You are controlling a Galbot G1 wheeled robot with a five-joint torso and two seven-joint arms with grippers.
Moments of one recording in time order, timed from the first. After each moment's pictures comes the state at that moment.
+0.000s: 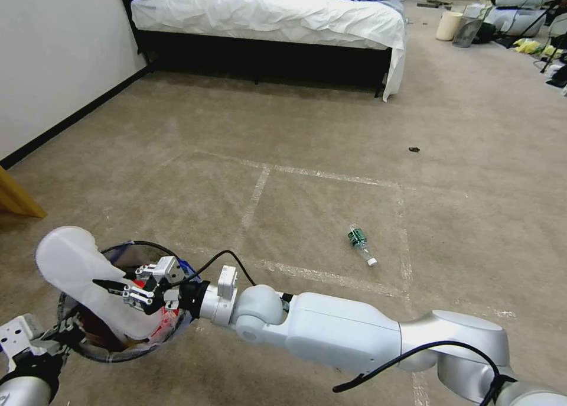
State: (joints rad) left arm 1.85 -1.50 -1.11 -2.49 -0.85 0.62 -0.31; right arm -0.34 1.34 -0.90 1.58 0.93 0.28 -0.17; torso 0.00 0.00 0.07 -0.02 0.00
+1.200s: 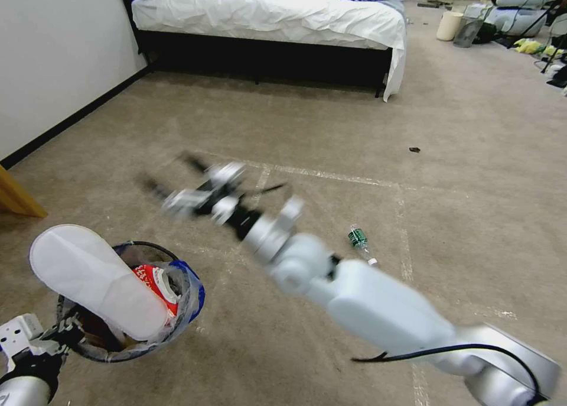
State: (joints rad) left arm 1.84 -1.49 -1.11 -2.48 -0.83 0.61 -0.28; right arm -0.48 1.13 -0.30 1.87 0.94 0.15 0.04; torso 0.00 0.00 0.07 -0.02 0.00
